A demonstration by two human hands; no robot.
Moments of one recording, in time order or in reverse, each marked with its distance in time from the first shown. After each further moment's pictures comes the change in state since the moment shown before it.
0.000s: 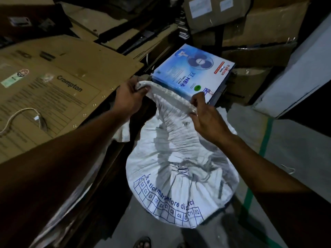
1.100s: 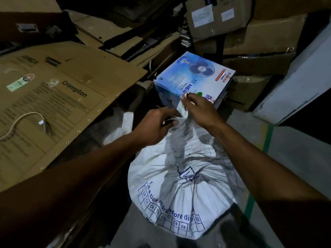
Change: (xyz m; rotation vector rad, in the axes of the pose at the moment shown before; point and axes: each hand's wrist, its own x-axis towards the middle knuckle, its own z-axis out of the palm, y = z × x) left_hand -0.054 0.014 0.028 0.348 -0.411 0.405; right_hand 0.048 -0.048 -0.017 0.365 -0.093 0.337
